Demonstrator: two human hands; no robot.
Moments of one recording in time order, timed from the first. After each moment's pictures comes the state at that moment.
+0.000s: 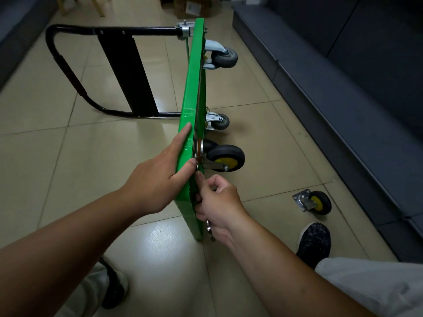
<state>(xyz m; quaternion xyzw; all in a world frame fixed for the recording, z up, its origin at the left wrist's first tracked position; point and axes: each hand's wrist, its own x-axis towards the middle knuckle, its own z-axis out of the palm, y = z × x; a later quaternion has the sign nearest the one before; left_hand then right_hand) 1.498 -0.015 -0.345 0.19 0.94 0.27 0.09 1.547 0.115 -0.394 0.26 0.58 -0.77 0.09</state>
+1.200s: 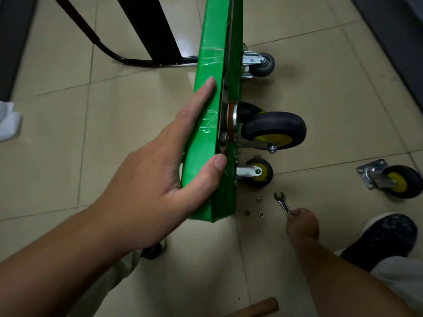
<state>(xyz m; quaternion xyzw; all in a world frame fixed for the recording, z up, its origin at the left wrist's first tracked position) 1.498 -0.018 -0.341 0.19 0.92 0.34 0.12 1.585 0.246 -0.719 0.48 0.82 -0.29 0.14</state>
